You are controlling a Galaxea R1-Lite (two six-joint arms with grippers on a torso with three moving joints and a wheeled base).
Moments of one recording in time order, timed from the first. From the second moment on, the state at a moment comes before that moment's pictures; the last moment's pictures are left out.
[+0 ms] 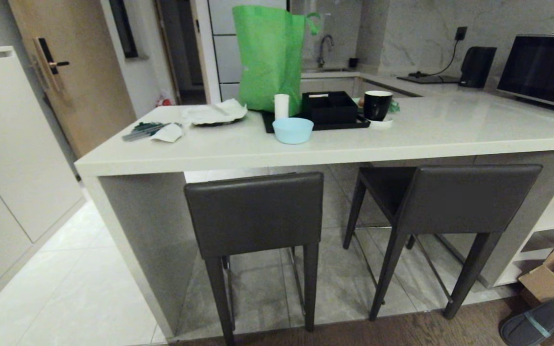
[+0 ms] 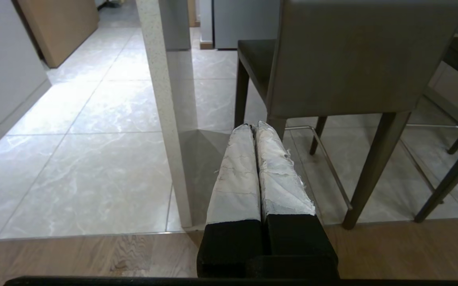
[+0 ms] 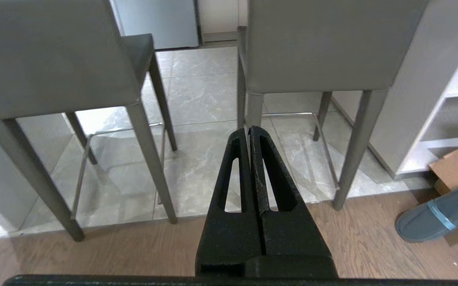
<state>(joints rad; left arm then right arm) 0.00 0.00 0.00 -0.01 0.00 -0.02 0.00 0.00 0.00 0.00 0.00 0.02</state>
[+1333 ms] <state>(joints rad) 0.00 0.00 0.00 -0.01 0.00 -0.02 0.00 0.00 0.00 0.00 0.00 0.02</state>
